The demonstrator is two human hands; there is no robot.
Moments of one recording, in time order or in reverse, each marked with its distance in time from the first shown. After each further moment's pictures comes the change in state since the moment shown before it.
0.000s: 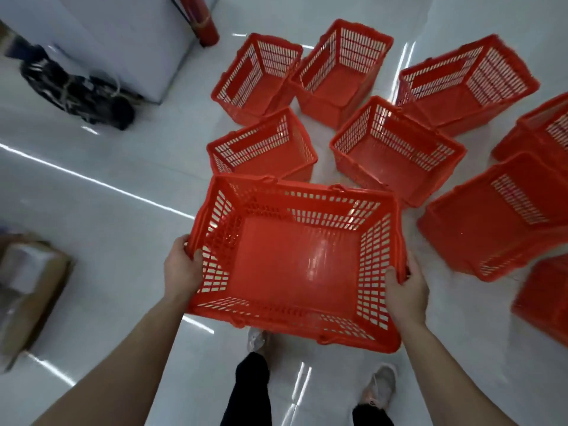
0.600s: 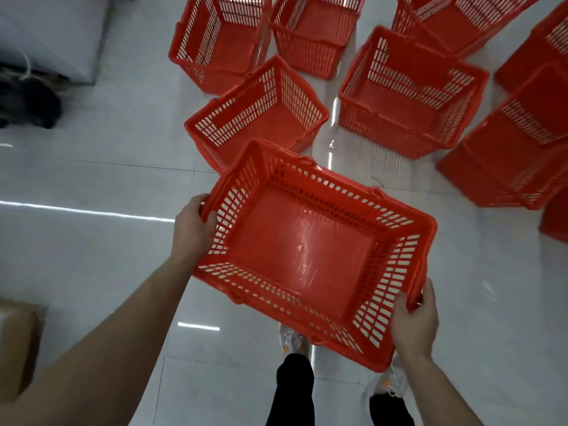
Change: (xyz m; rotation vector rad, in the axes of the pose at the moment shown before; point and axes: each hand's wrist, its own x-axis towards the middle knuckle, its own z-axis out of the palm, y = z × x) left_hand 0.227 -0.103 0.036 0.031 -0.301 0.328; right_hand -0.147 0.030 0.217 -0.057 0.322 0.345
